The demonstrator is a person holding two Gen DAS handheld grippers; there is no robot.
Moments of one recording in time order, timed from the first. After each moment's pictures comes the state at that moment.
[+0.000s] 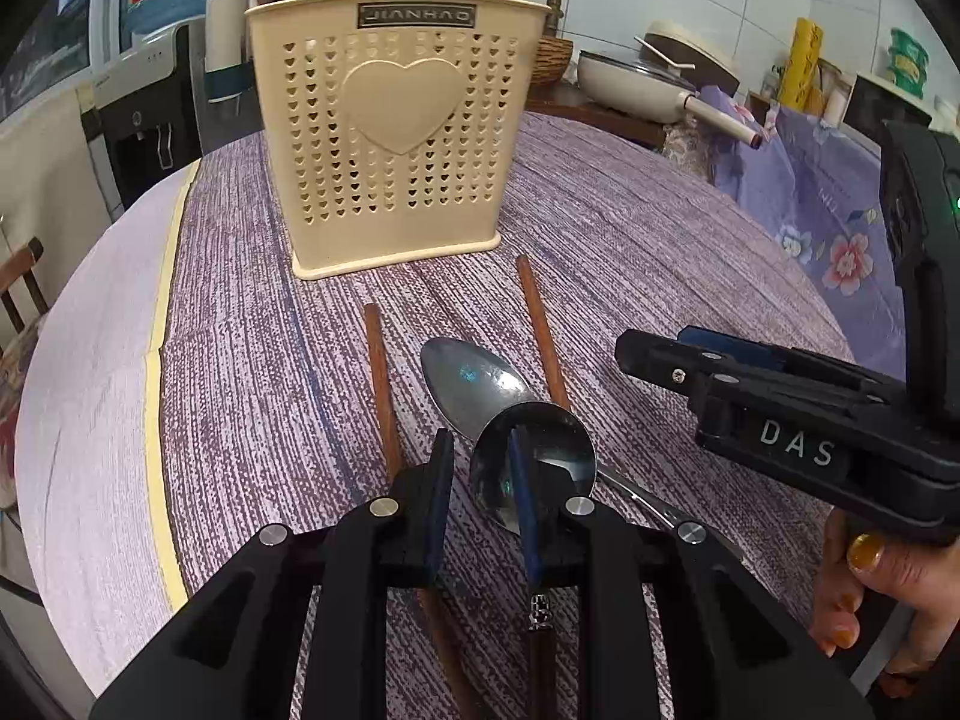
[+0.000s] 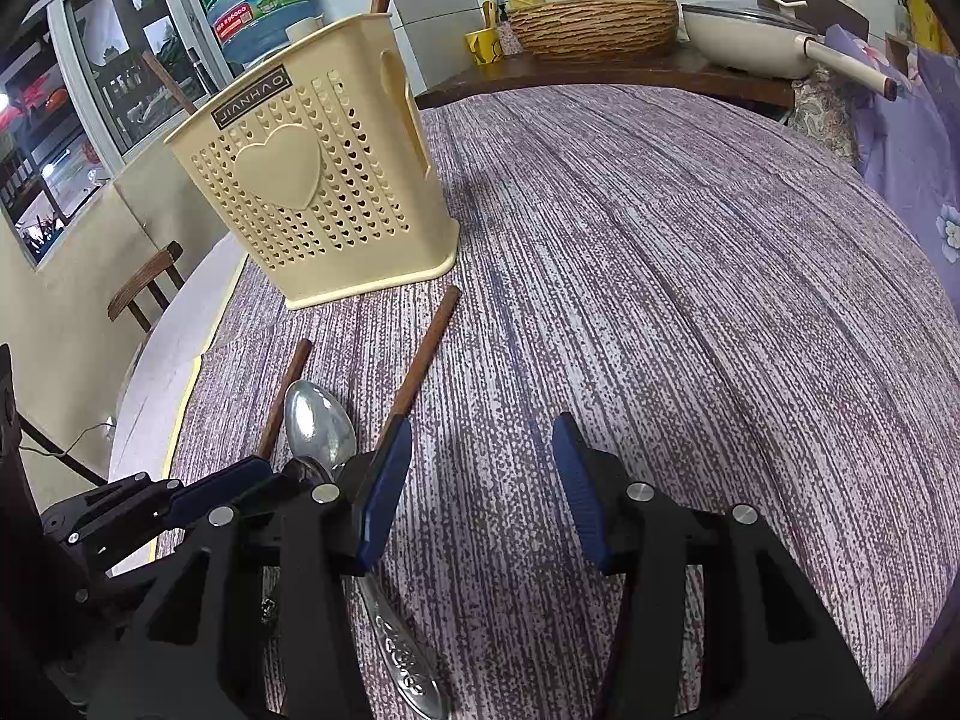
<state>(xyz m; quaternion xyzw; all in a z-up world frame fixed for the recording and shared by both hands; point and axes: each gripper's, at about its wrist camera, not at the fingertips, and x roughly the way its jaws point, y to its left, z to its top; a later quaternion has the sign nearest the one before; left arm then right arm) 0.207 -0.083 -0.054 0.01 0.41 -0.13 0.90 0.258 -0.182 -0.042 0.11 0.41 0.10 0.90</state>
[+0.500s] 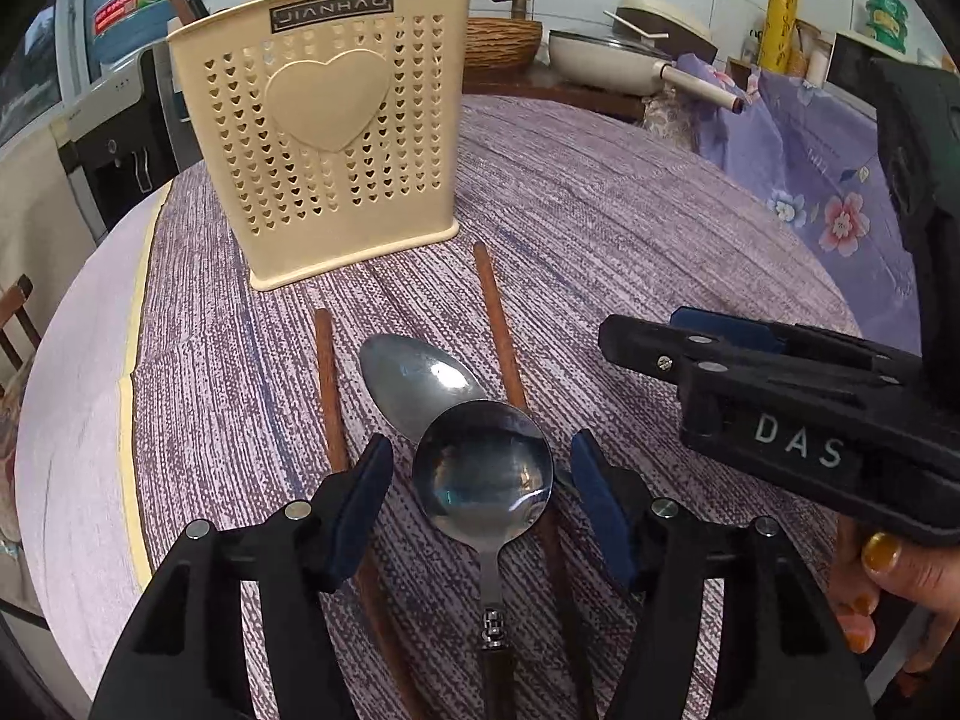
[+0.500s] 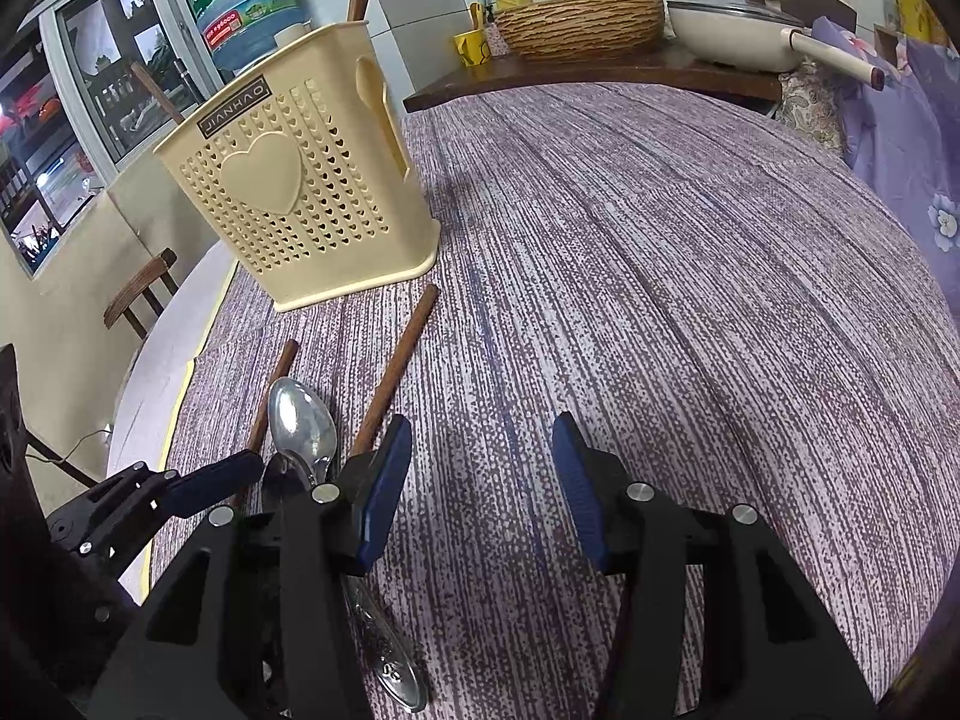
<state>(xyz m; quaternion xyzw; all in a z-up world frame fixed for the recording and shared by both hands) 0.215 -0.110 -0.063 0.06 0.42 -0.14 0.89 0.254 -0.193 -0.046 0.12 0.41 0.09 0.90</state>
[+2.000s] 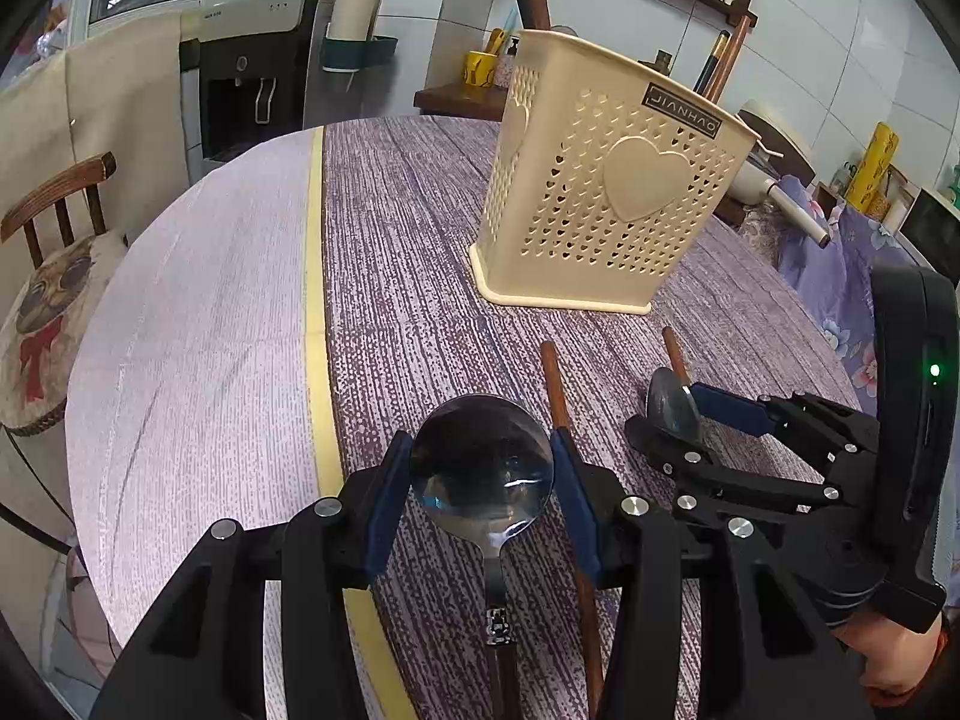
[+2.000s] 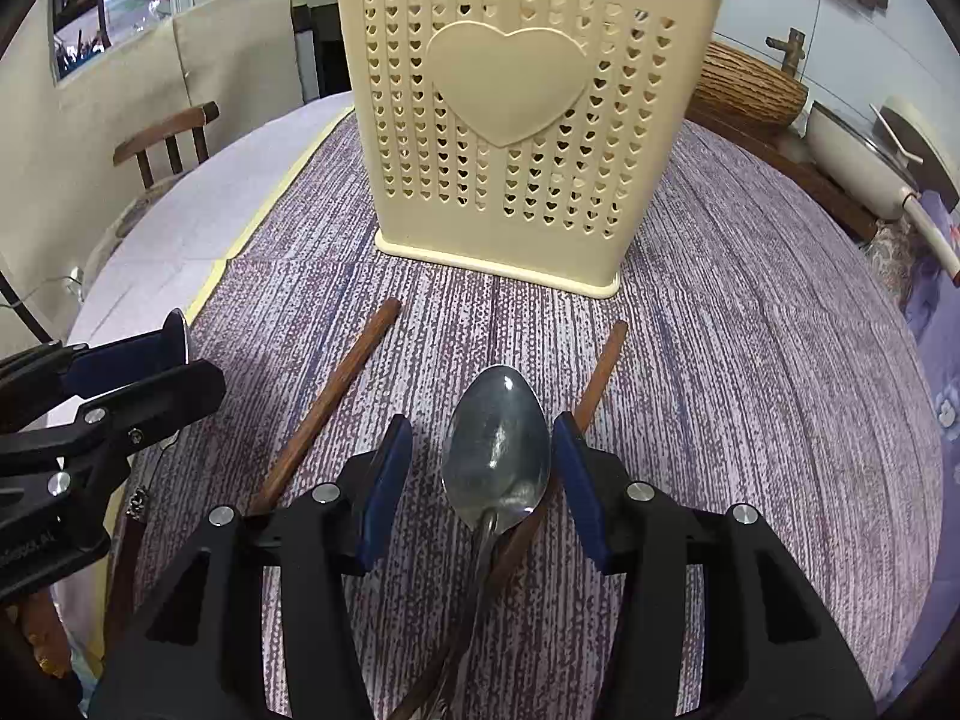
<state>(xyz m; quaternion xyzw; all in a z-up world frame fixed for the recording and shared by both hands) 0.215 0.004 -0.043 -0.08 0.40 -0.06 0.91 0.289 -0.073 -0.046 -0.09 0.43 0.14 0.89</state>
